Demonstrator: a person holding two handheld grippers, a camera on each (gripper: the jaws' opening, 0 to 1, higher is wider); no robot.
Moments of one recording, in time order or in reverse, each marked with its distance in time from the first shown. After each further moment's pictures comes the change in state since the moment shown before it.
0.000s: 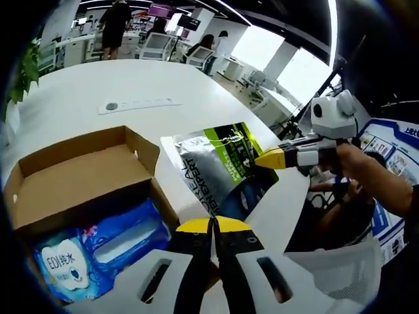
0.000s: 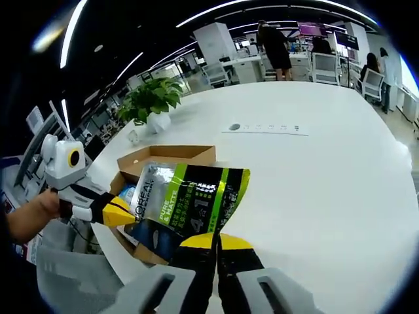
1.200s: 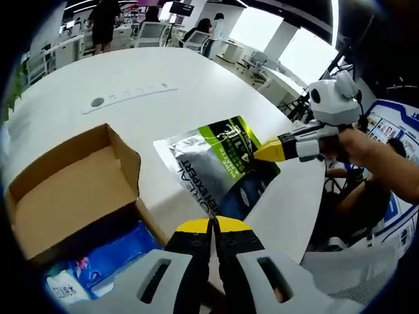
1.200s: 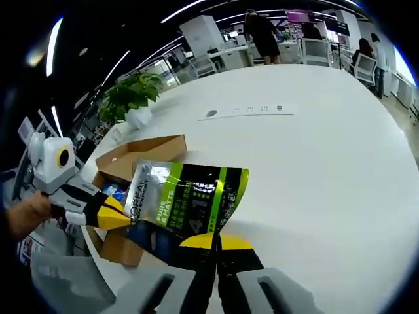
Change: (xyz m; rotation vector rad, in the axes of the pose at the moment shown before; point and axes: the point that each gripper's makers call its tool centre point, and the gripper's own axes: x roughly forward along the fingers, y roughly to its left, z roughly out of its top) left arm 0.060 0.016 0.001 0.090 0.126 0.058; right arm 0.035 -0.043 -0.019 0.067 0.056 -0.026
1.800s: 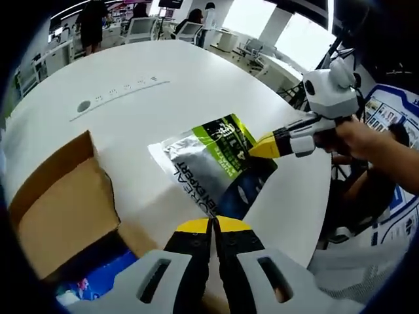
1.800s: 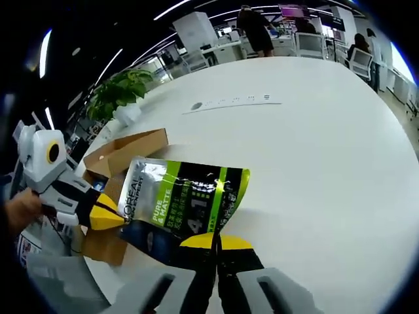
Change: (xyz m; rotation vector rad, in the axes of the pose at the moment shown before) left arm 0.035 -0.003 0.002 0.067 0.081 0.012; right arm 0.015 -0.036 -0.011 0.028 0.028 -0.031
